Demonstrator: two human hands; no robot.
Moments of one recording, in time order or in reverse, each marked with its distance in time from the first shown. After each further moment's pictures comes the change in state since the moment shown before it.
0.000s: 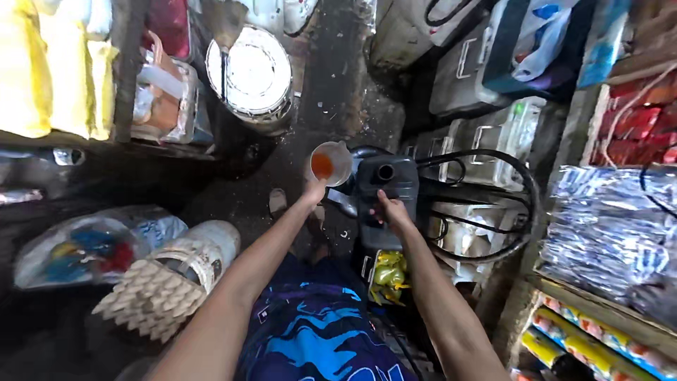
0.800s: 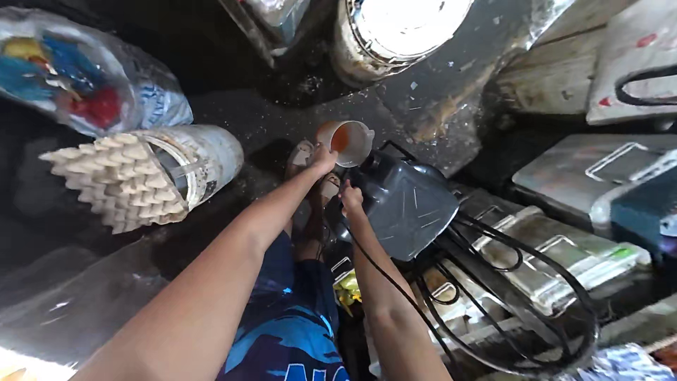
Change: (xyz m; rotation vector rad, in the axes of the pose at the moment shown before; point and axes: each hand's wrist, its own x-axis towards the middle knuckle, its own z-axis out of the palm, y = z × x) left_hand 0.137 -0.150 -0.116 0.000 0.239 -0.144; right_hand 0.105 0.044 0.295 -0.504 -0.052 0.103
